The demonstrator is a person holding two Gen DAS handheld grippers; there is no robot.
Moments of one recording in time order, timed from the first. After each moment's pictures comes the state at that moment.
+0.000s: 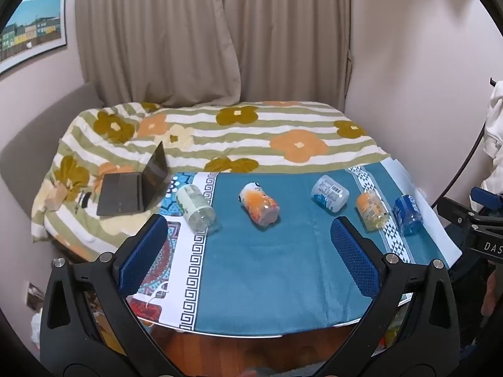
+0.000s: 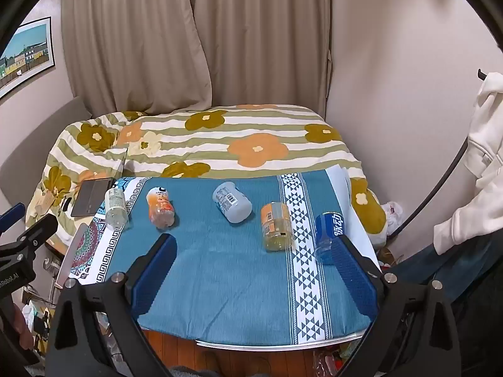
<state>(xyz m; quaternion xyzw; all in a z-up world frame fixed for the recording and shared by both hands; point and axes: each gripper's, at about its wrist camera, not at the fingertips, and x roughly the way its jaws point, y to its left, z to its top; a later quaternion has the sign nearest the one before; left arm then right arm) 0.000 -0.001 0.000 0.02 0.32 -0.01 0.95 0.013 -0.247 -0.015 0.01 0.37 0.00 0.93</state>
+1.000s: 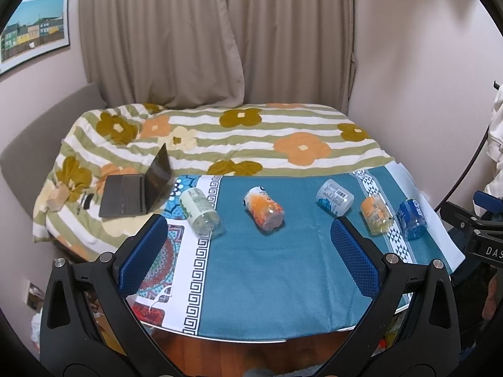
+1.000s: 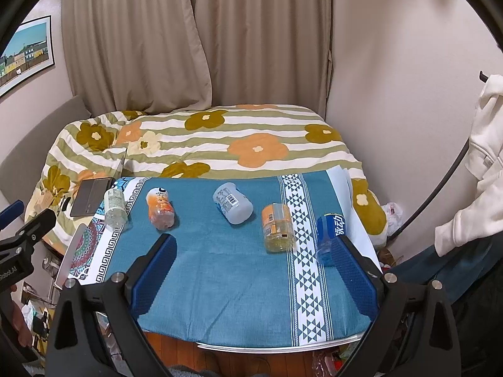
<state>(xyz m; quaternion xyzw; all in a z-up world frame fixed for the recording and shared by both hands) 0.005 0.008 0.000 0.01 0.32 0.00 0.95 0.014 -0.245 -0.015 0.01 0.37 0.00 0.93</state>
